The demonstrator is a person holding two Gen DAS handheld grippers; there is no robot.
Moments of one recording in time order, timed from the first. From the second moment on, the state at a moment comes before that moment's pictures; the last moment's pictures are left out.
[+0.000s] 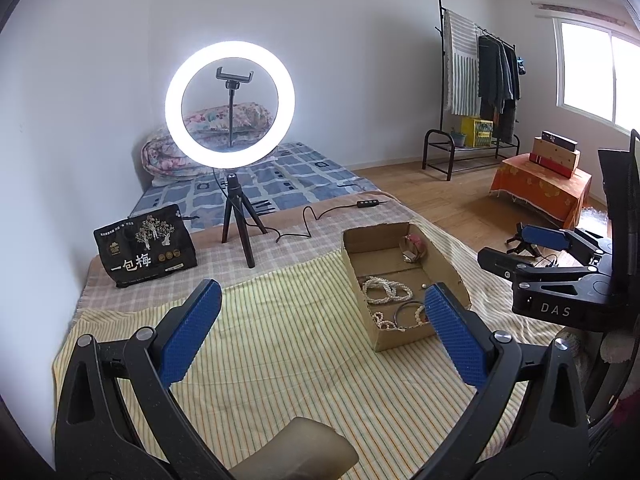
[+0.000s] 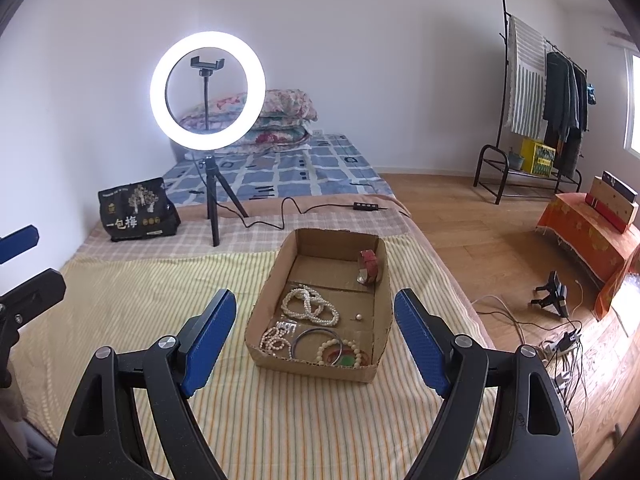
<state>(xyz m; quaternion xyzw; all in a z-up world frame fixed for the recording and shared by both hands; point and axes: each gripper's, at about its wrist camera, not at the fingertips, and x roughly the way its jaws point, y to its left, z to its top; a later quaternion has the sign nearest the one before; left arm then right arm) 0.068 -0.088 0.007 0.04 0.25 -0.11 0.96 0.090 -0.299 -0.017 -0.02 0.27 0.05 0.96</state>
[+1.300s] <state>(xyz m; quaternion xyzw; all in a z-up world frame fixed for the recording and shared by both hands) 0.059 -0.099 0.012 0.04 0.25 -0.12 0.96 0.086 -0.294 -0.019 -0.03 0.28 0.05 0.96</state>
